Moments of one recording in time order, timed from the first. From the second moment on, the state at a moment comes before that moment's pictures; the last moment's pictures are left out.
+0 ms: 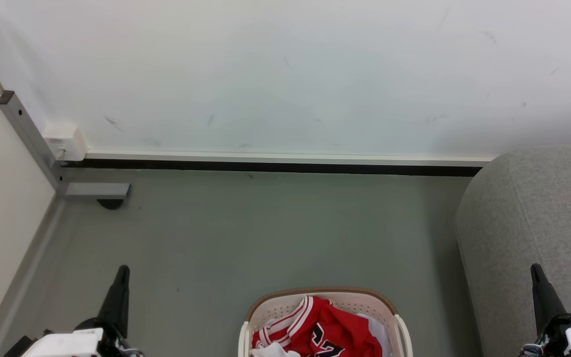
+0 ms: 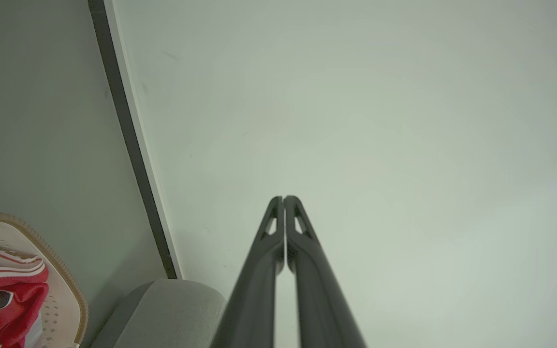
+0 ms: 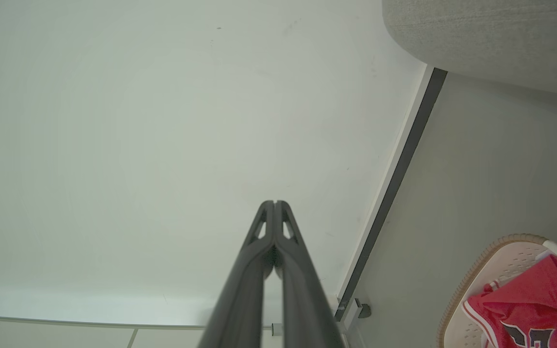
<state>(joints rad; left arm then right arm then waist) -0.11 0.05 0.11 0.25 -1.61 -0.13 0.11 -0.10 -0.05 -0.11 0.25 1.61 0.13 0.11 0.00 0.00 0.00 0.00</state>
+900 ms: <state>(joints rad) -0.11 0.05 0.11 0.25 -1.61 -0.13 0.11 -0.10 -0.05 -0.11 0.25 1.61 0.13 0.11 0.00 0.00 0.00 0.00</state>
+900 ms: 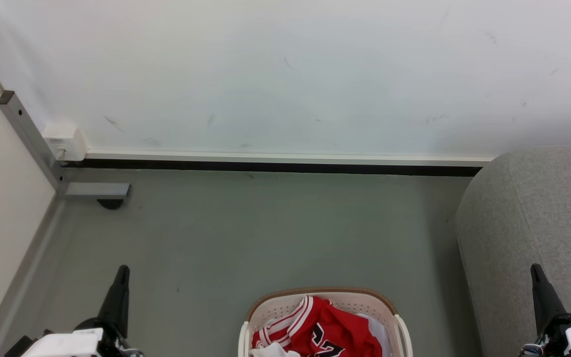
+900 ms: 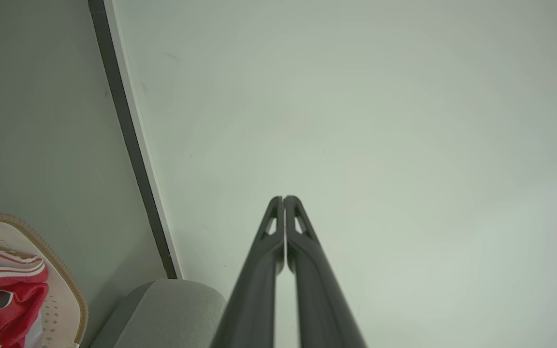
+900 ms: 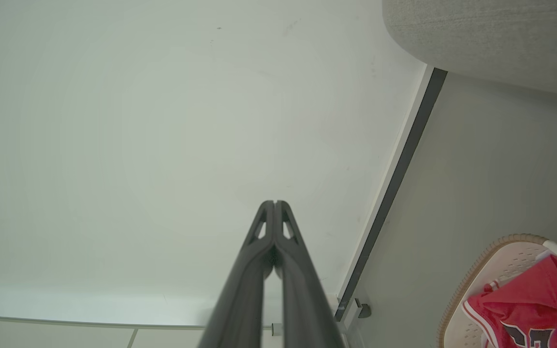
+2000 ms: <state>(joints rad) -0.08 0.04 0.11 0.28 -1.61 -0.12 0.11 -0.08 -0.03 -0.11 0.28 1.61 0.13 0.11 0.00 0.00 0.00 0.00</state>
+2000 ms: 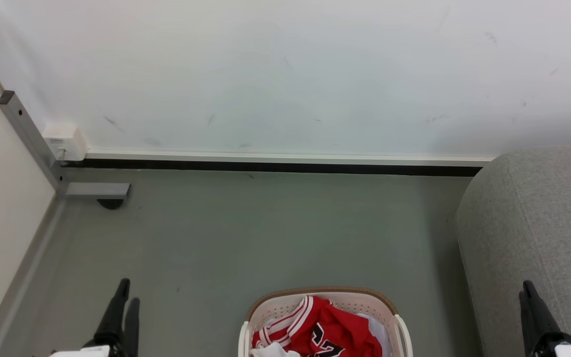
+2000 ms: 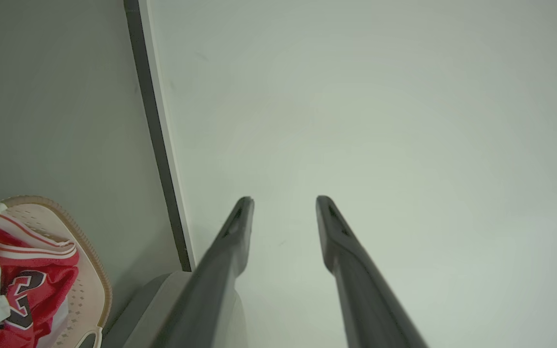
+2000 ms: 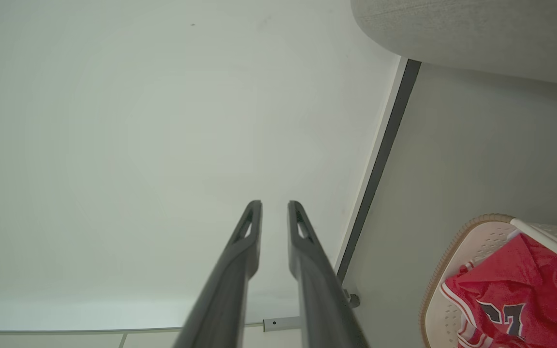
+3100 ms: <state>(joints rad) -0.07 0.04 0.05 0.29 -1.20 -0.11 -0.03 -0.08 -0.03 -0.01 0.24 1.06 0.13 -0.03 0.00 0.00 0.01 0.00</state>
